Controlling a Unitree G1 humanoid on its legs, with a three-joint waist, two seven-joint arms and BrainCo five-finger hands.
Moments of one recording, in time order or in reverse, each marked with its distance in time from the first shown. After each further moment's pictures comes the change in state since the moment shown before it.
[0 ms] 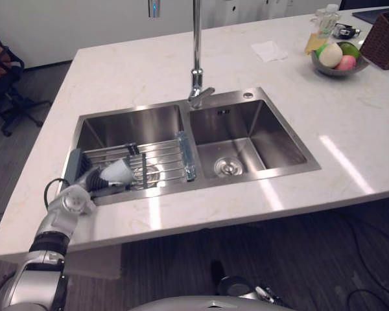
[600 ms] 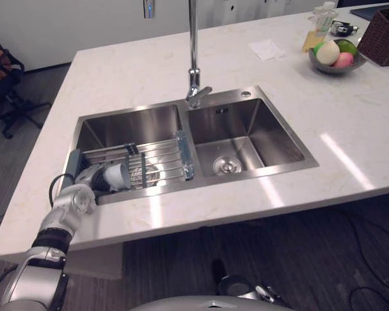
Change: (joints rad) left arm -0.035 0.017 -0.076 0.008 0.178 0.028 0.061; right arm 0.005 0.012 -0.004 0.000 0.032 -0.015 -0.016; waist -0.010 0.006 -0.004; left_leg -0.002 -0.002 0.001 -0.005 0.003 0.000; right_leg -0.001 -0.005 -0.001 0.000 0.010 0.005
